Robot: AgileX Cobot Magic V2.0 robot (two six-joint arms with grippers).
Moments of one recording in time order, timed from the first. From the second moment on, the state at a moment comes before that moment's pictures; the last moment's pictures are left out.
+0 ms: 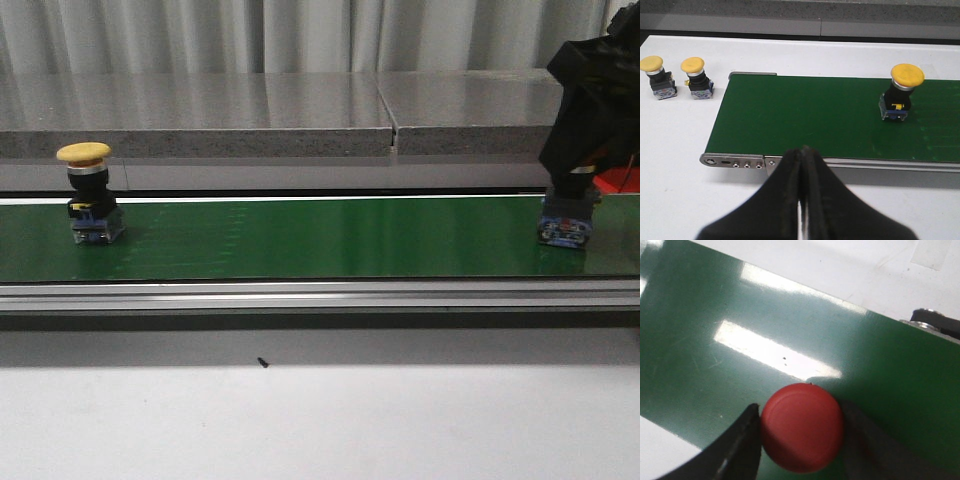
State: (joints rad) left arm 0.07 0.48 -0.54 -0.12 0.62 0.07; right arm 0.04 1.53 -1.08 0.44 0.69 -0.52
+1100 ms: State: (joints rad) left arm 0.07 0.48 -0.54 -0.12 0.62 0.07; right arm -0.47 1.86 -1.78 0.44 0.91 -0.52
